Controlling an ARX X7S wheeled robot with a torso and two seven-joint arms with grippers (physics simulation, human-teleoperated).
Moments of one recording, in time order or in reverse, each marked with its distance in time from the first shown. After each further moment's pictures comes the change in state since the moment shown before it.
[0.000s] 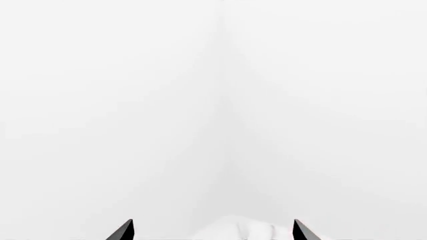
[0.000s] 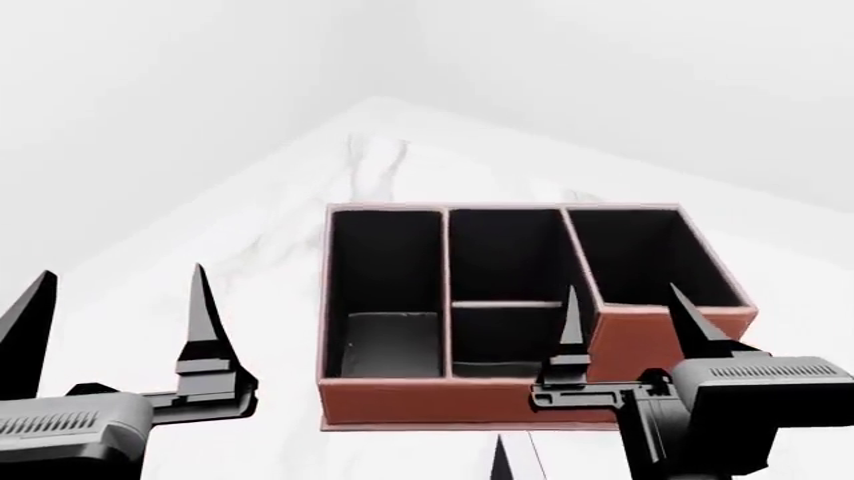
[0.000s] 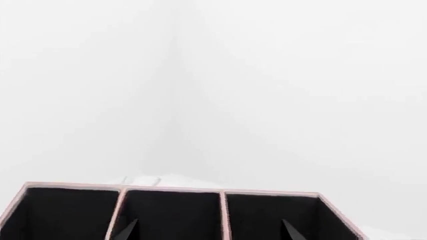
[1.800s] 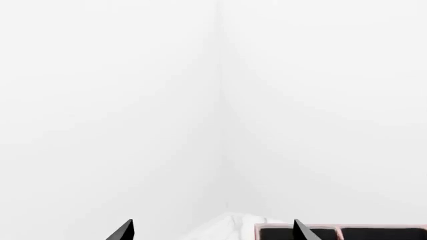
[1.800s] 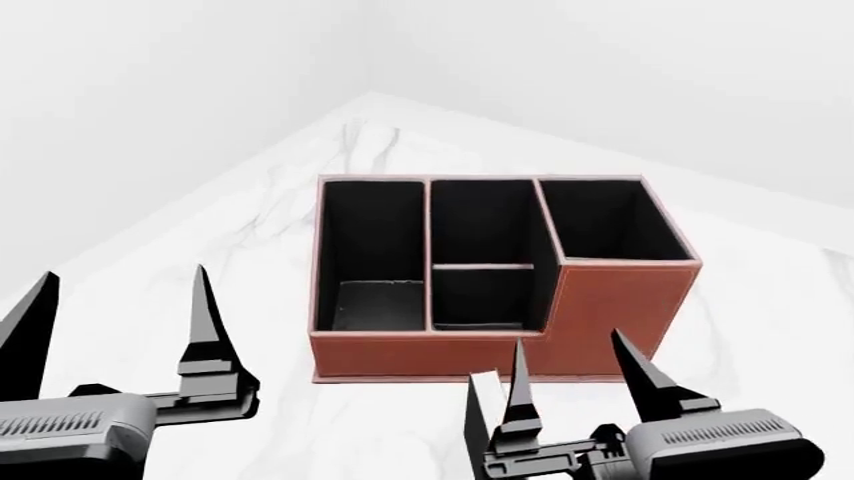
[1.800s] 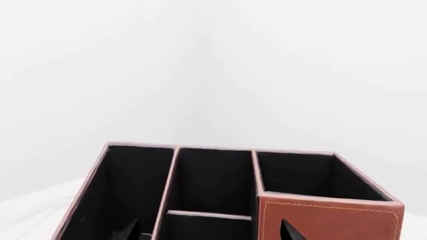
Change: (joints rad) left arm -0.015 -0.040 0.046 -0.011 -0.006 0.031 -0.044; right arm -0.141 0.021 -0.158 -0.065 -0.018 -0.062 0.045
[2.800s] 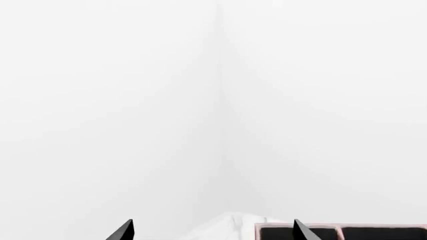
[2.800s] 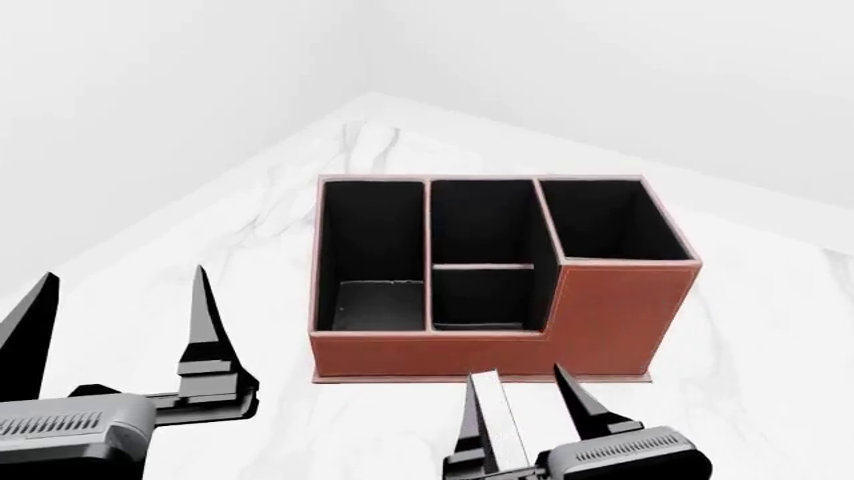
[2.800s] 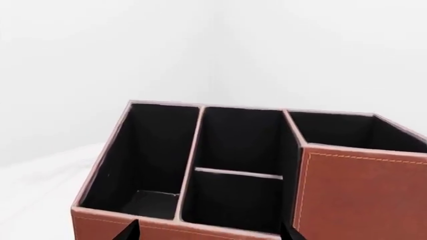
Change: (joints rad) left arm -0.002 -0.017 0.015 -0.009 -0.004 0.020 -0.014; right arm -0.006 -0.035 -0.164 0.182 -0.084 -0.098 0.030
